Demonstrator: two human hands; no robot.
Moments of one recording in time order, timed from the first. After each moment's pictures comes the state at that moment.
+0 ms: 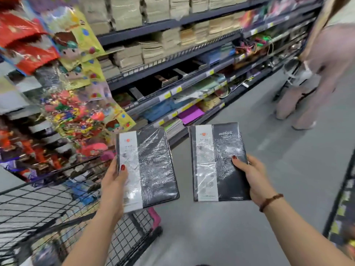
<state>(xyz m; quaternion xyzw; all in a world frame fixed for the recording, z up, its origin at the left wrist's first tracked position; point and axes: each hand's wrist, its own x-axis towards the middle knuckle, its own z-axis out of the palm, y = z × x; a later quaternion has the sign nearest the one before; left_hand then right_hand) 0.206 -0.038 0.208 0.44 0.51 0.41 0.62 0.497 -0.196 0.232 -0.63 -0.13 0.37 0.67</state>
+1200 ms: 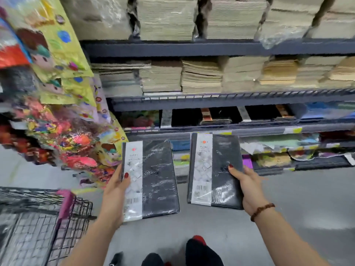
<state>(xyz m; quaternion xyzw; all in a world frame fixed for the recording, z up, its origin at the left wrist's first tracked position) 0.437 0.191 0.158 0.22 0.63 0.53 0.52 0.760 0.235 0.182 -0.62 -0.25 0.56 0.49</state>
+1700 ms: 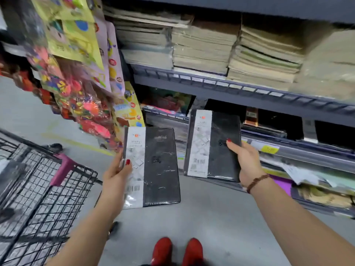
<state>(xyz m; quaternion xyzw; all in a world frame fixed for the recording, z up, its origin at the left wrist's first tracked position) 0.462 0.226 0.114 0.10 0.68 0.60 0.41 0.708 0.402 0.125 -0.58 -0.32 0.65 0.36</state>
